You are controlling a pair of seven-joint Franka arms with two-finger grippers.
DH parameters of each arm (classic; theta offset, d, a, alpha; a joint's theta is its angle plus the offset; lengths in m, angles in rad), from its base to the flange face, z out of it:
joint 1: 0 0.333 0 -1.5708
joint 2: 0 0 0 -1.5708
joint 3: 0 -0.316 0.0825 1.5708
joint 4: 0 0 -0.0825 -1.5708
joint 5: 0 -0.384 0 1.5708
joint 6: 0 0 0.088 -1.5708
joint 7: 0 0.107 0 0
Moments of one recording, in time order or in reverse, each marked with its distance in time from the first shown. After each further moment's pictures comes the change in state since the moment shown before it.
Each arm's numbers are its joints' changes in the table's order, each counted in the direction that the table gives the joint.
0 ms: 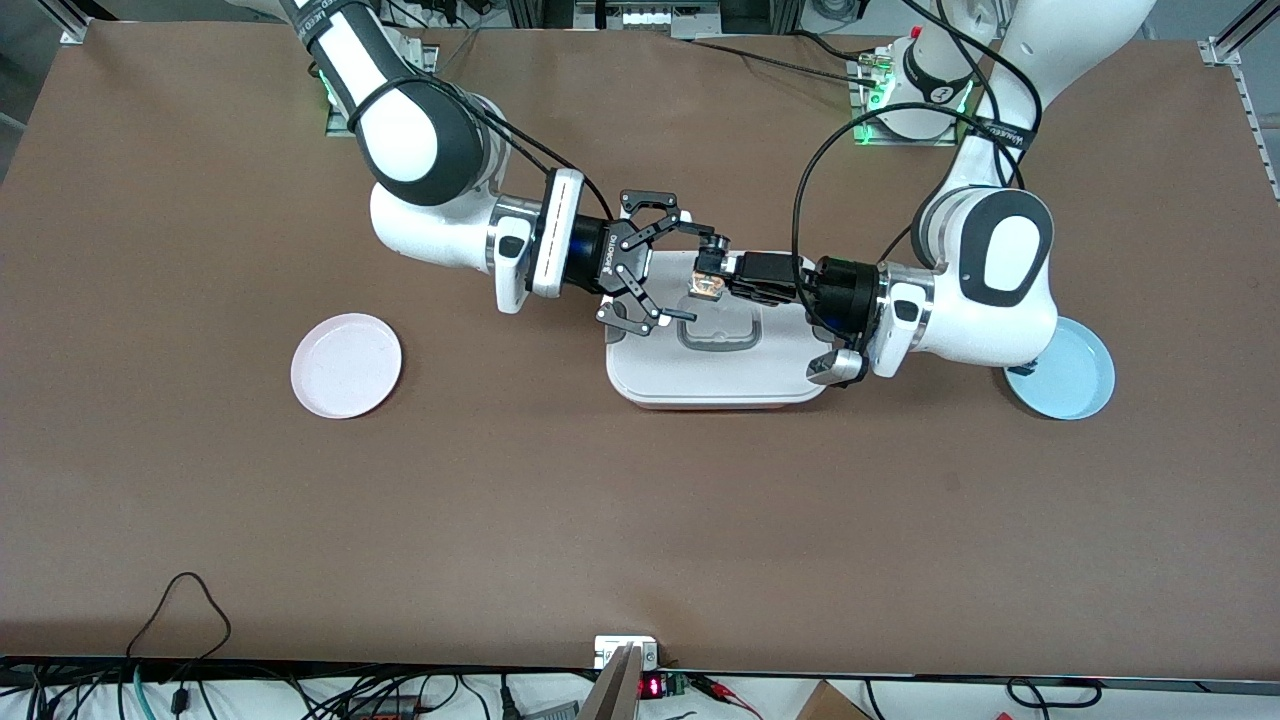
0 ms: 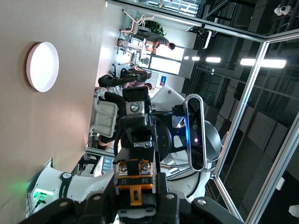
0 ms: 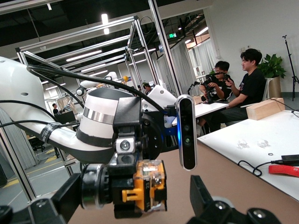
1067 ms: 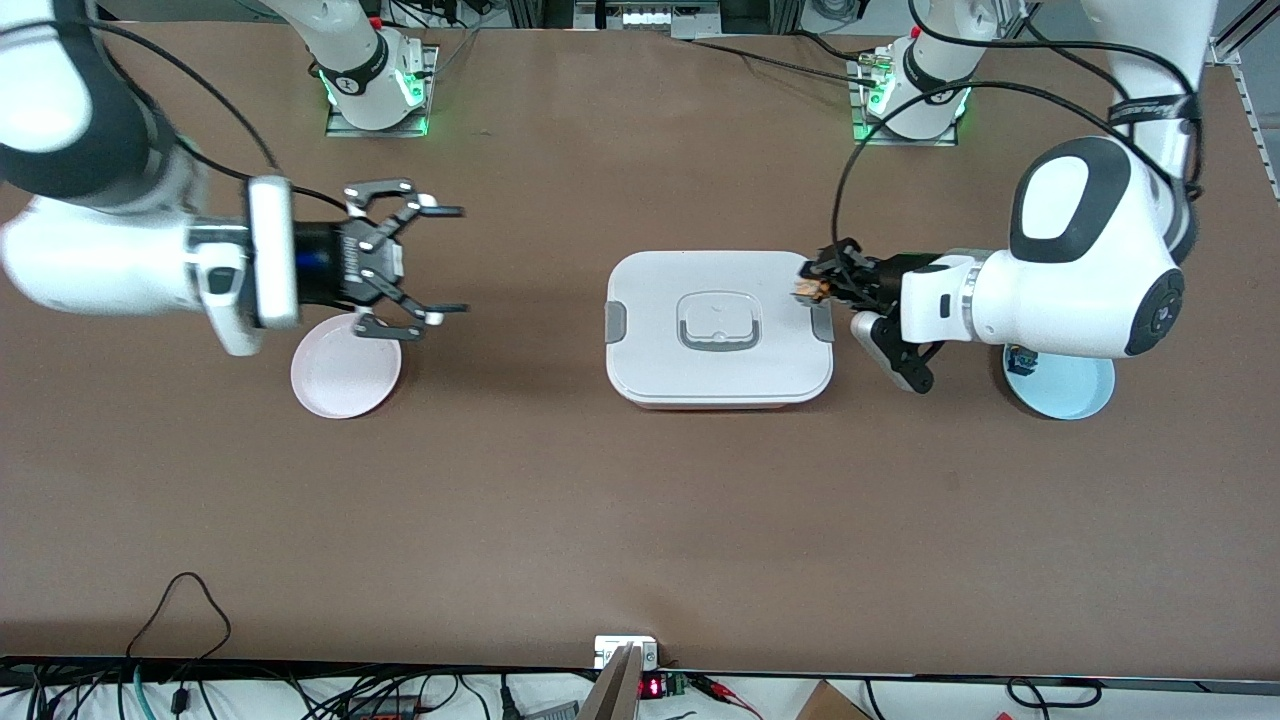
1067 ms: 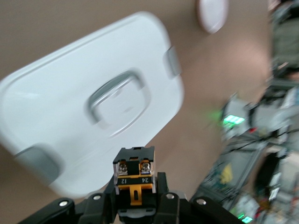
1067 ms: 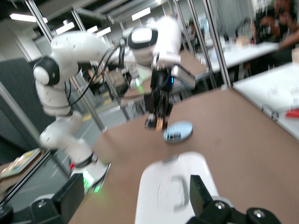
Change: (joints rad) left arm 0.052 -0.032 -0.012 -0.230 -1.070 0.139 0.041; right arm -0.482 -0.167 0.059 -0.016 0.745 0.702 0.481
